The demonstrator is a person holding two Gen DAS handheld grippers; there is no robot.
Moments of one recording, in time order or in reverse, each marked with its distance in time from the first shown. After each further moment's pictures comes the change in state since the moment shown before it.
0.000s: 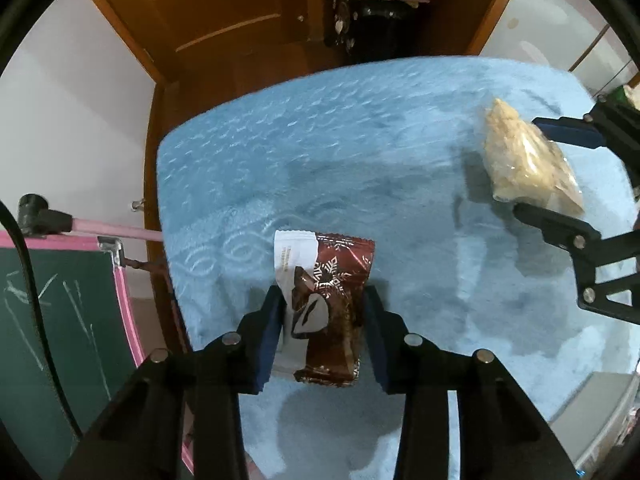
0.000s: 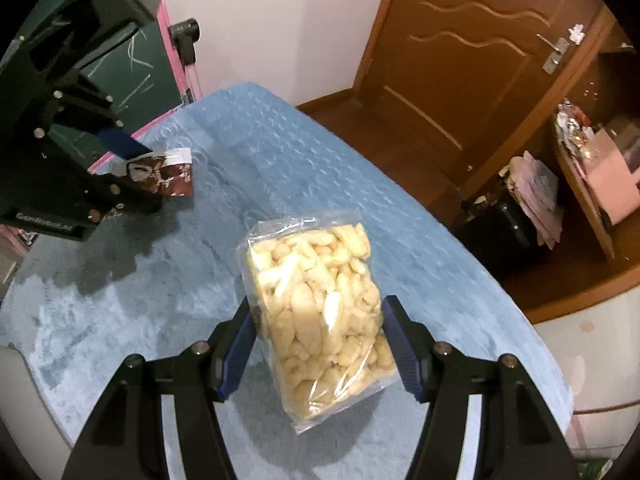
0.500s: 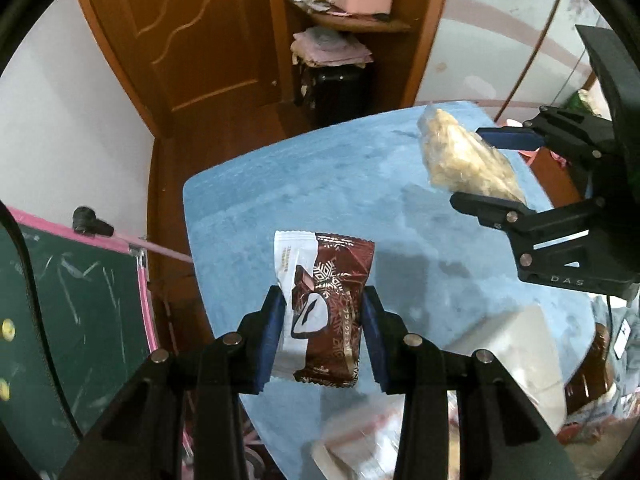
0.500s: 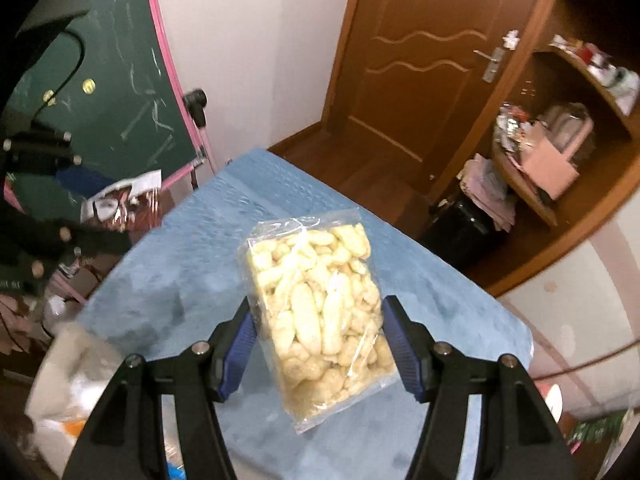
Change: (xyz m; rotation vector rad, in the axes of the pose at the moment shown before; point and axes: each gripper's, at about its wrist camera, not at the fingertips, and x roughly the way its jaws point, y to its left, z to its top) left arm -0.193 -0.073 -0.107 0.050 -0.201 -0.042; right arm -0.180 0.028 -0.038 0.142 -0.104 -0.063
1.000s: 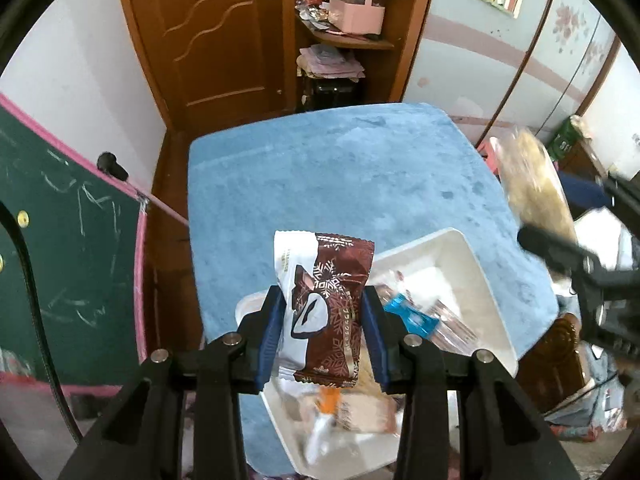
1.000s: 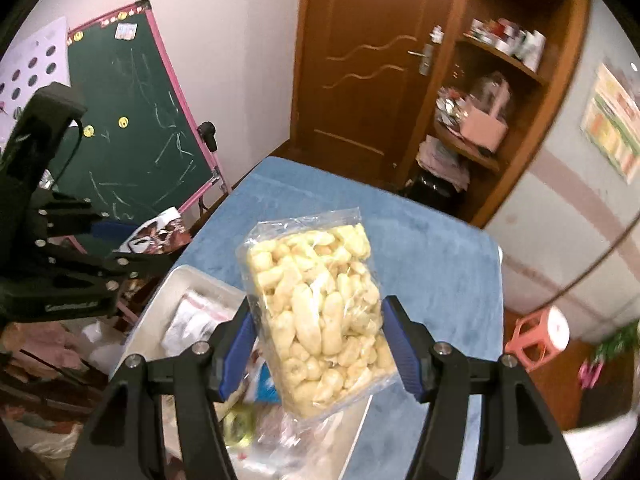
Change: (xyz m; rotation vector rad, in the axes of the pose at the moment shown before) left arm -0.096 -0.073 -0.145 -0.095 -0.087 -0.020; right arm -0.175 0.075 -0.120 0.224 -0.068 -0.079
